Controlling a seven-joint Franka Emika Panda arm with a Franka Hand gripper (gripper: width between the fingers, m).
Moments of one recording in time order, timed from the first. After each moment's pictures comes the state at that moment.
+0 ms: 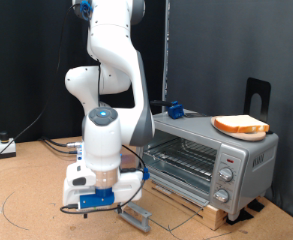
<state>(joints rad) 0.01 0.30 -0.26 -2.34 0.20 2.50 0.53</state>
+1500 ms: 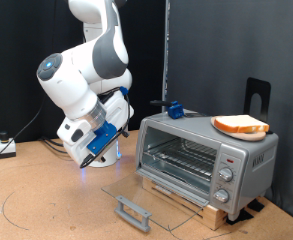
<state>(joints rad) -0.11 -0.02 -0.27 -2.32 0.53 1.85 -0.16</state>
